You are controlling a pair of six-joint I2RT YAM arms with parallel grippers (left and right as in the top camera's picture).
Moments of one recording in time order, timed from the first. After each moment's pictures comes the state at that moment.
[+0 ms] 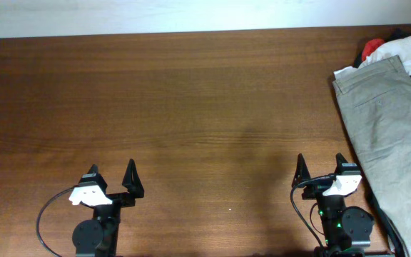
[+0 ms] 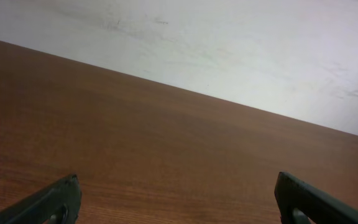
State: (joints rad) left arm -0.03 0.01 0.01 -0.08 -0.02 -0.29; right arm -0.04 0.01 0.01 -0.07 -0.06 0.10
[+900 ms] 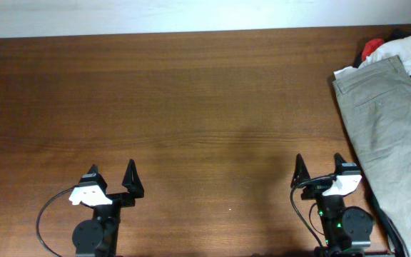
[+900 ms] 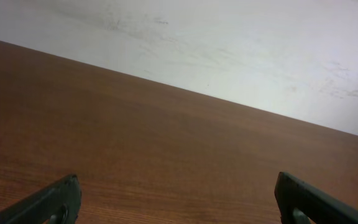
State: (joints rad) left arm -0.03 0.01 0.01 -0.08 -0.02 -0.29; right arm -0.04 0.01 0.01 -0.06 -0.10 0.15
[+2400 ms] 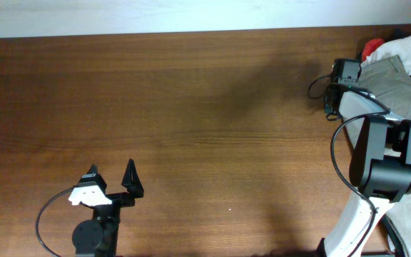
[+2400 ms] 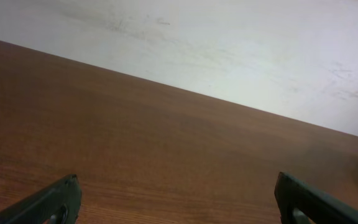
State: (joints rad) left arm -0.03 0.01 0.01 -0.08 -0.03 -0.29; right arm -0.20 2.13 1.37 -0.29 0.44 -0.21
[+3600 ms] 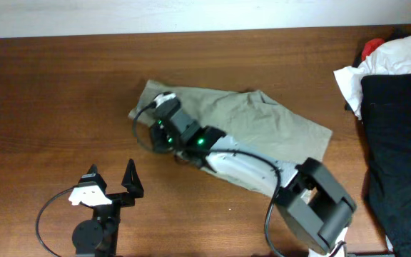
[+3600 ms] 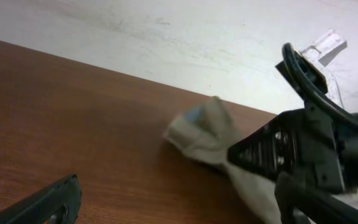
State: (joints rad) left arm -0.03 0.01 0.01 -0.08 -0.03 -0.29; right arm 0.85 1.96 1.37 -0.12 -0.04 0.49
